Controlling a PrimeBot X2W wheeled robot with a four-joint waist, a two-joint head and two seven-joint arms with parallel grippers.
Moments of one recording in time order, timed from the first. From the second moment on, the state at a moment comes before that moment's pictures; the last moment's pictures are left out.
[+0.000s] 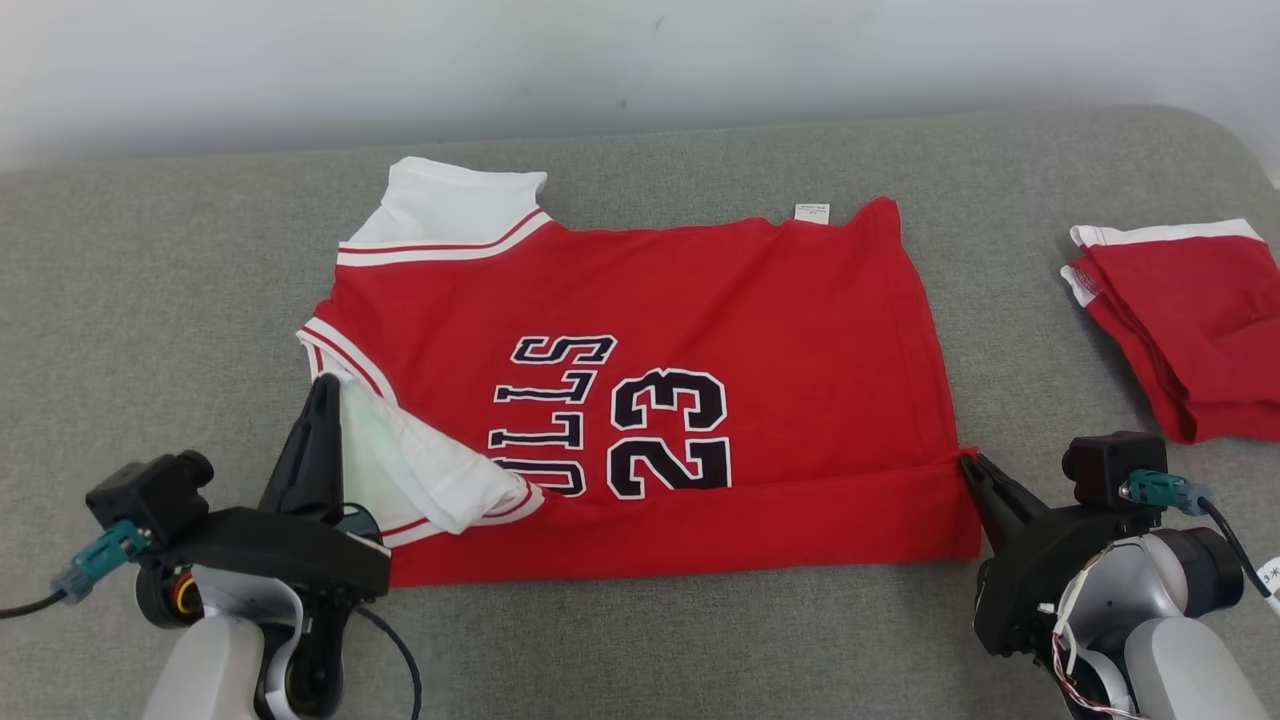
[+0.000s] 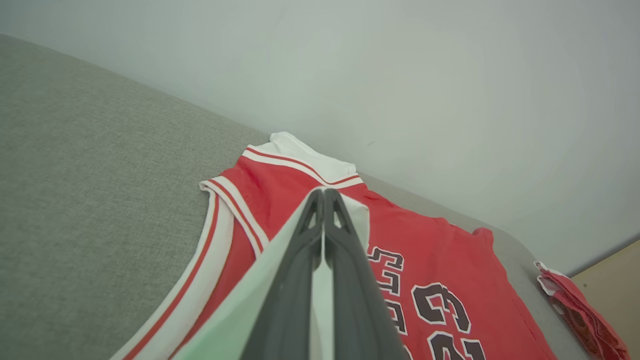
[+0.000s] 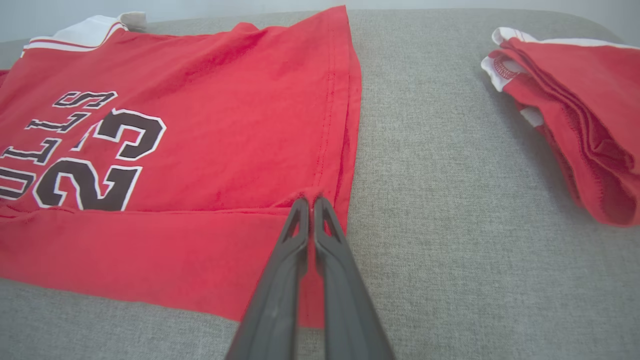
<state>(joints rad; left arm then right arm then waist) -0.36 0.17 -0.13 0.29 -0.72 -0.08 -0.10 -0.21 -0.20 0.06 0.13 0.27 0.13 0.39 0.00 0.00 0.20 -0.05</state>
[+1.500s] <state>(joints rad) -0.55 0.24 -0.20 0.58 -0.50 0.00 -0.26 -0.28 -0.16 -0.01 0.25 0.26 0.13 0.31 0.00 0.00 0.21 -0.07</state>
